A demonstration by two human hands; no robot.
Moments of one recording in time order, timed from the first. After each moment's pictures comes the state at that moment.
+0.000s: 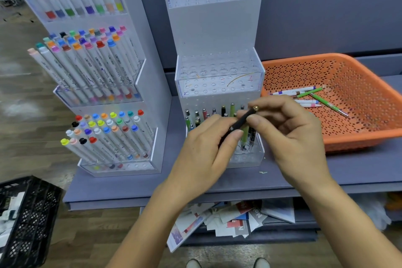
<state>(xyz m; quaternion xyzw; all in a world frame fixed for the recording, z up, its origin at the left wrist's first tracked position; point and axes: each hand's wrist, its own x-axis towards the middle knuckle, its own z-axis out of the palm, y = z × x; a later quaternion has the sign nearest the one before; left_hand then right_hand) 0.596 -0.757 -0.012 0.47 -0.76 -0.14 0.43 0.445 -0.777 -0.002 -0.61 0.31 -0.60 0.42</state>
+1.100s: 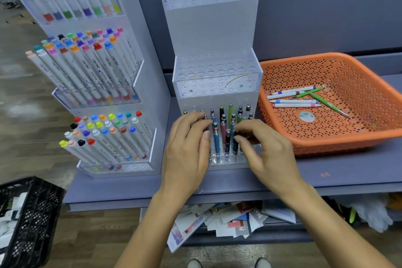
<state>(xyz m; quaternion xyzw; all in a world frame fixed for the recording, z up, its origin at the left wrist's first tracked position) 0.613 -0.766 -0.057 0.57 -0.70 0.01 0.43 0.442 -0.790 -0.059 -0.78 0.38 -0.49 0.12</state>
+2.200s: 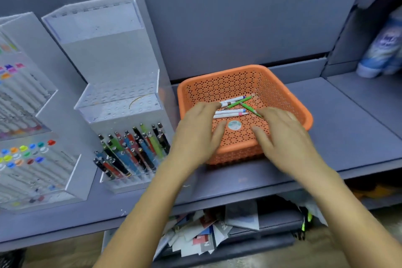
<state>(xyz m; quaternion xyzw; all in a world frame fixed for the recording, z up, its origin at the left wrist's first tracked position) 0.445 -0.829 -0.011 0.55 -0.79 -0.07 0.25 0.257 -0.815 -0.027 -0.75 0.61 -0.26 0.04</state>
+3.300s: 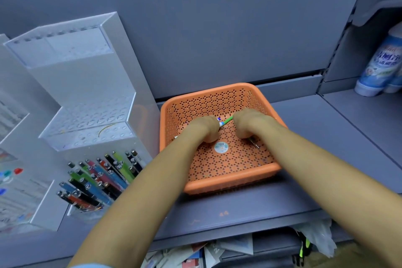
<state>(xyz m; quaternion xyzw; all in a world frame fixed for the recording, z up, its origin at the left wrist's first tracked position) 0.380 -0.979 -0.046 0.62 -0.76 -0.07 -0.18 0.263 -0.972 -0.025 -0.76 0.62 0.16 0.10</state>
